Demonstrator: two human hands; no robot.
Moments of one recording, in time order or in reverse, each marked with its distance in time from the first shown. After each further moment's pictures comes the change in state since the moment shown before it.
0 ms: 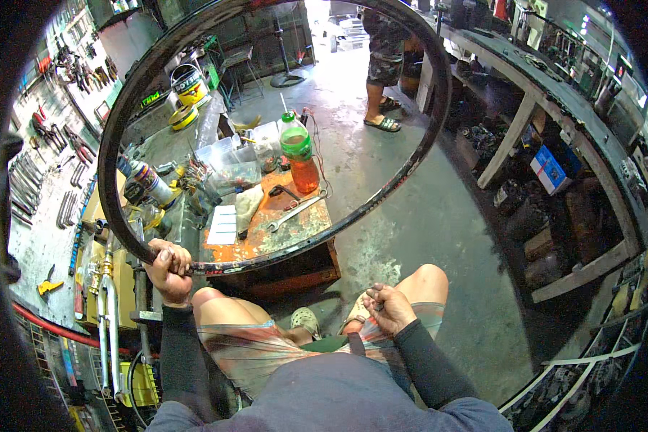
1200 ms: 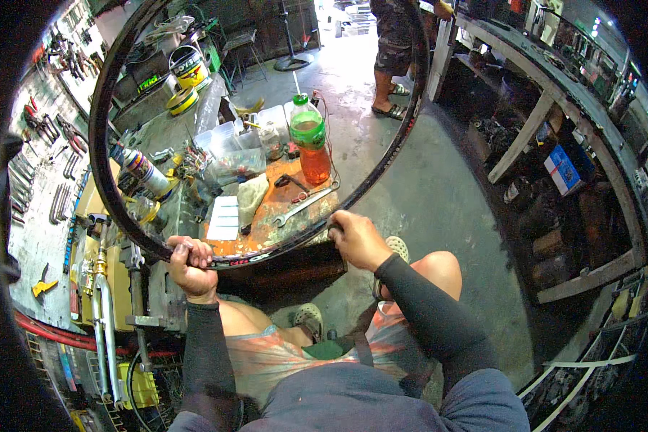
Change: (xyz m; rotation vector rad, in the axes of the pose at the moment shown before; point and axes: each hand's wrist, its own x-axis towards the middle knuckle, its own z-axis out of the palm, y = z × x) left_hand -0.002 -0.078 -0.001 -0.084 0.181 -0.061; right_hand 0.056 -0.065 0.191 -1.452 -0.327 -0.975
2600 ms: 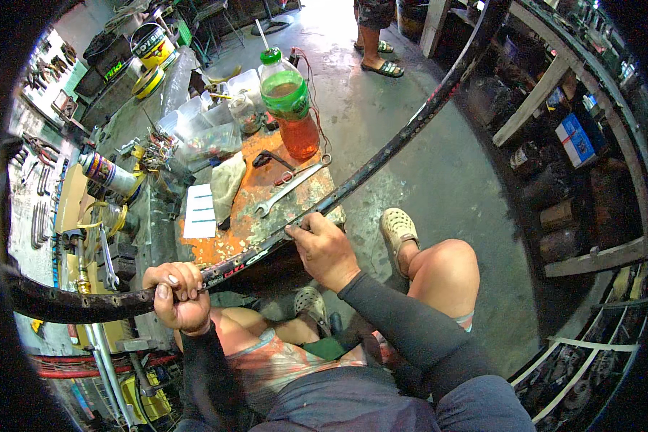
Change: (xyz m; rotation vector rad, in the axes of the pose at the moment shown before) left_hand -0.017 -0.014 0.004 -0.054 -0.268 0.125; right_hand -0.005 0.010 0.095 -0.160 0.272 -0.284
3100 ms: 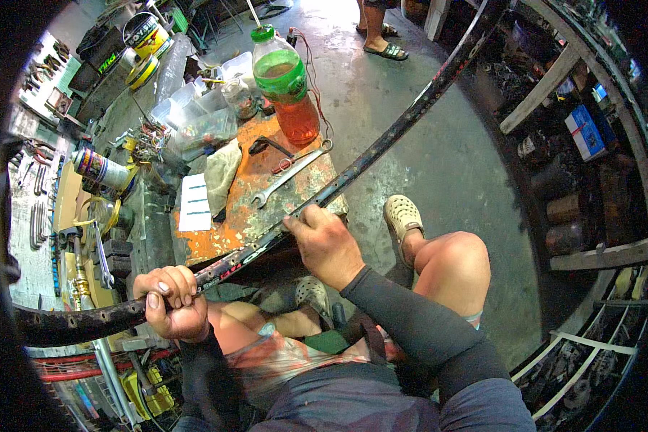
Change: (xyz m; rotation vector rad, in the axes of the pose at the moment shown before) left_hand -0.004 0.010 0.012 0.038 0.002 -0.029; right_hand 0.002 0.001 -0.005 -0.058 -0.082 0.001
